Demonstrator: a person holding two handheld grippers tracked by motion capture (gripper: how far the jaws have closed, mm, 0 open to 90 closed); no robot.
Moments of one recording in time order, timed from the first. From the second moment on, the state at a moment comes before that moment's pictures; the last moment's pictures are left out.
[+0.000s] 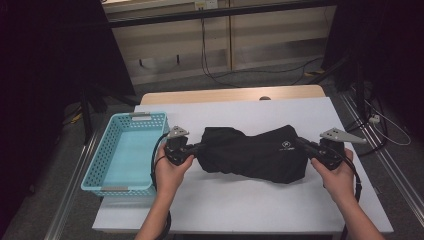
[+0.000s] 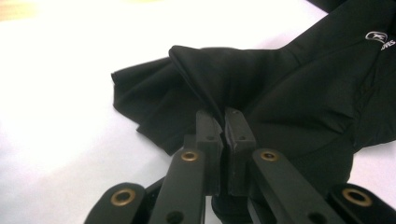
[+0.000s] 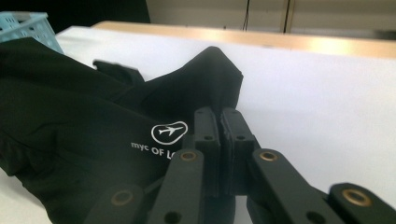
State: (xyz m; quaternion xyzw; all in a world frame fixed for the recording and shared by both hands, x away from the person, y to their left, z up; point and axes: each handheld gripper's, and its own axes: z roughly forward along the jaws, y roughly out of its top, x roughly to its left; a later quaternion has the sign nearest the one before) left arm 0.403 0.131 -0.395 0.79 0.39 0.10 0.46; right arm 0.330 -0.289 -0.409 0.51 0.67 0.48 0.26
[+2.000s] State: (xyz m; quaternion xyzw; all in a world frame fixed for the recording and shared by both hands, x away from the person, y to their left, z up) left arm 0.470 0.131 -0.361 0.80 0.41 0.09 0.44; right arm 0.376 -0.278 -0.392 0.51 0.67 0.47 0.28
